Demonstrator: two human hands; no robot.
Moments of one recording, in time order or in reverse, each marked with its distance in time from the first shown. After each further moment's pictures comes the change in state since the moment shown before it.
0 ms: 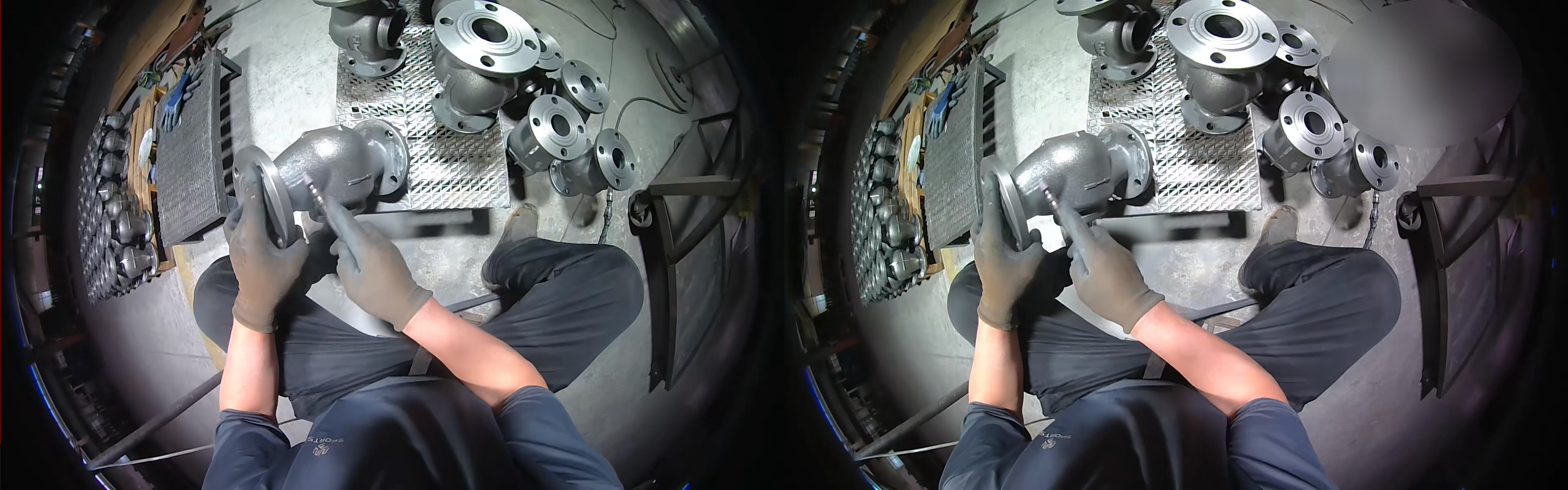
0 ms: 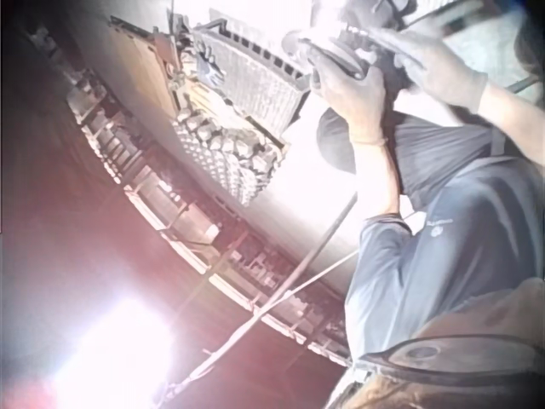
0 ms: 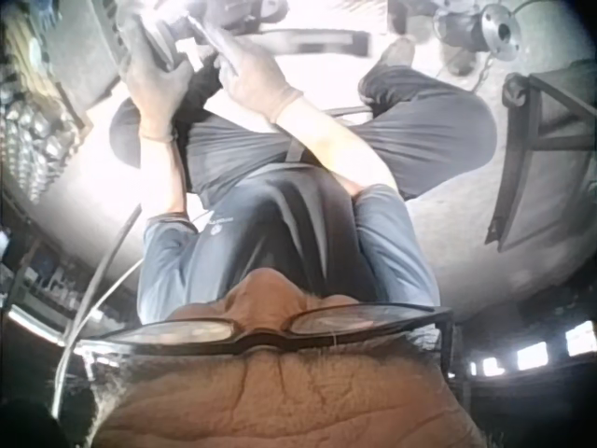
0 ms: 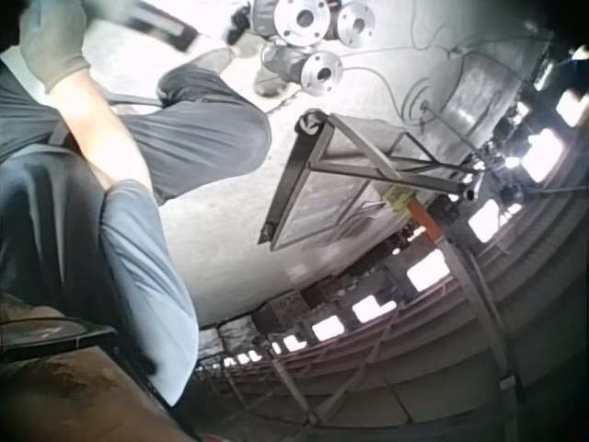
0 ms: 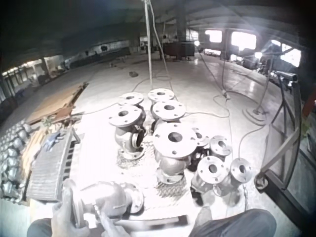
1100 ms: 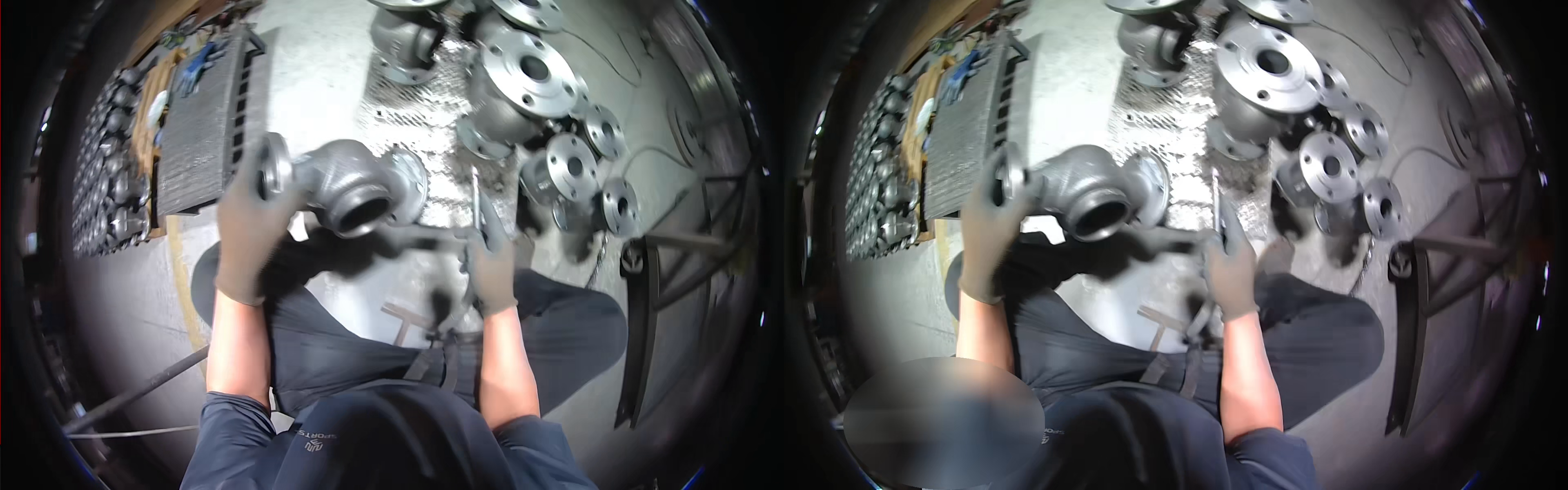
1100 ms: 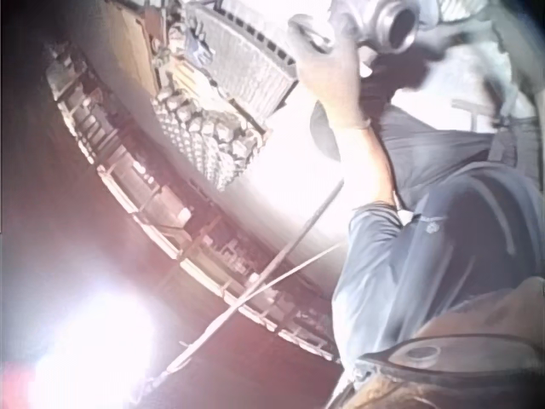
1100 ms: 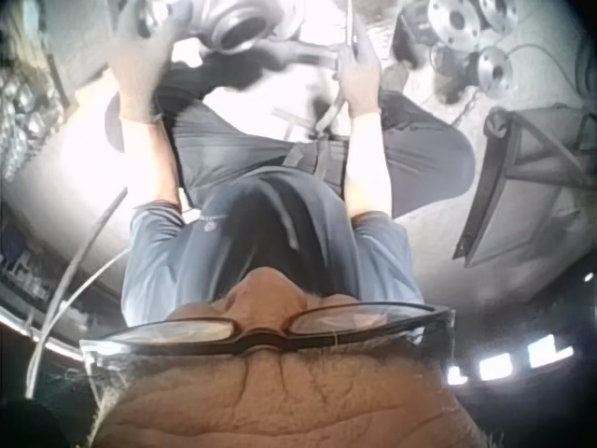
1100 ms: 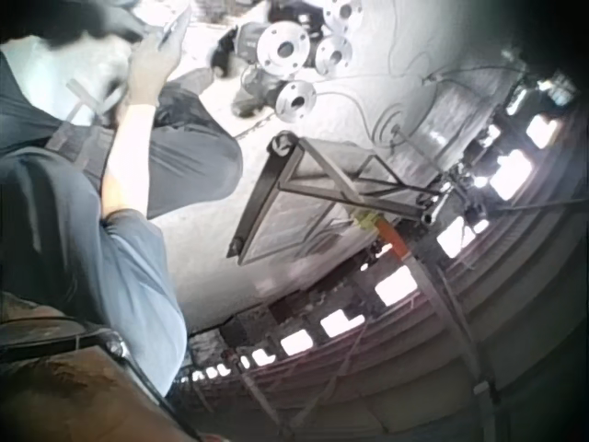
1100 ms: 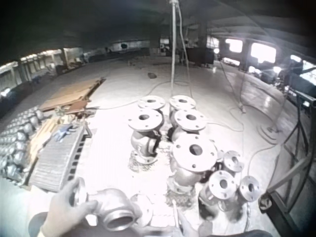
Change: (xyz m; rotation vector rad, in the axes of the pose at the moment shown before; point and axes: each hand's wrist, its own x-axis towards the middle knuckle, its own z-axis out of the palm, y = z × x) left_hand 0.050 -0.005 -0.026 -0.216 0.106 -0.328; right_hand -0.004 0.037 -0.132 0.133 0.308 0.446
